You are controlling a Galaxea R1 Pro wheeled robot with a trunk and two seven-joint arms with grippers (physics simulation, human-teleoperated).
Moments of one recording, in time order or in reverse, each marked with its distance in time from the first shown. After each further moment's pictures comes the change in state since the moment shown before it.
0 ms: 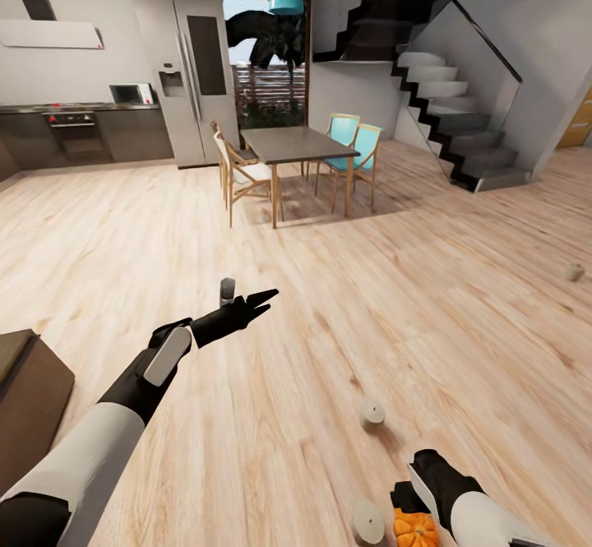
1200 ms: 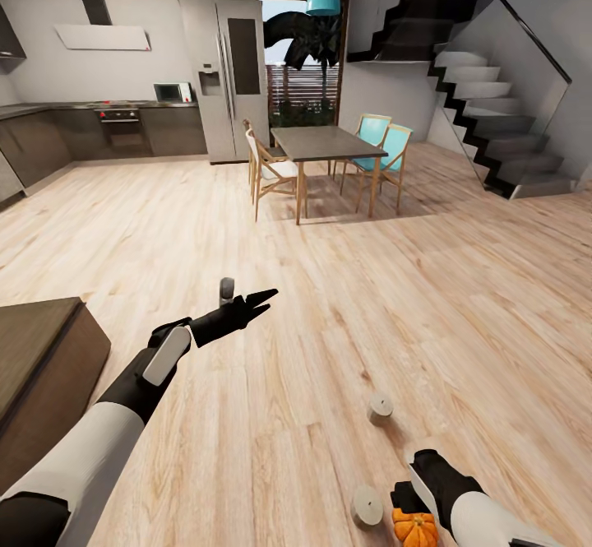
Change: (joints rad) left arm -0.001 0.003 0.000 -0.002 0.003 0.006 0.000; right arm 0.000 0.000 0.000 0.000 0.000 0.000 0.000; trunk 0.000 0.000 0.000
